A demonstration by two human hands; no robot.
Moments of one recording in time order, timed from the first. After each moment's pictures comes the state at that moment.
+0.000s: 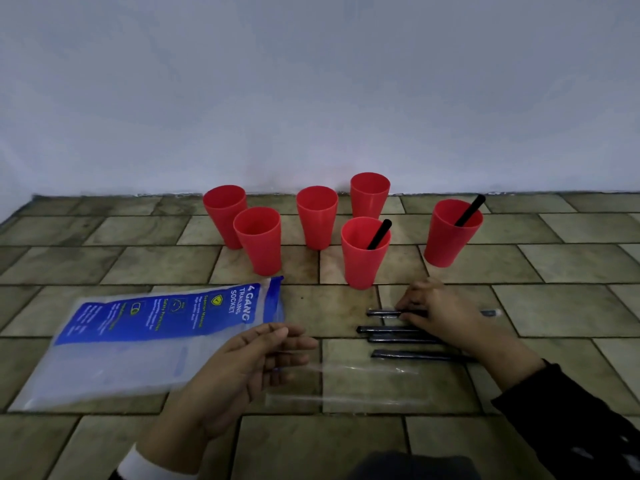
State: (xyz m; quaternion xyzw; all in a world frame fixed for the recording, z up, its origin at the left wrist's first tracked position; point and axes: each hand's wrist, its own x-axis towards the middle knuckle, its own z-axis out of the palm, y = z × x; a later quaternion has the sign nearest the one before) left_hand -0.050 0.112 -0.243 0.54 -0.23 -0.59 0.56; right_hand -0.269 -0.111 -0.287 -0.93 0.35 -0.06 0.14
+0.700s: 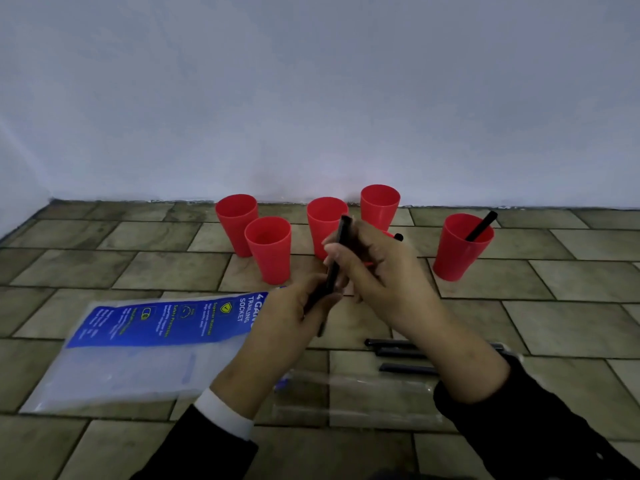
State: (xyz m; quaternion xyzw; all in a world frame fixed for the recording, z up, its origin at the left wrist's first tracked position) left_hand -0.054 0.053 -0.232 0.65 -0.58 -0.15 0.47; right_hand -0.179 -0.035 -0.182 -0.82 0.17 -0.38 0.39
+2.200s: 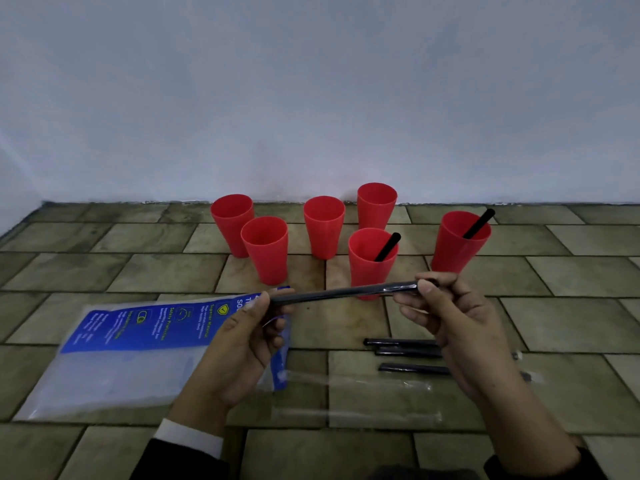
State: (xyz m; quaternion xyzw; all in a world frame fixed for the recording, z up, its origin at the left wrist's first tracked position) left_hand -0.024 0.083 -0.254 0.44 -0.19 -0.53 0.70; right_hand -0.250 -0.031 -0.224 -0.49 0.29 -0.47 0.68
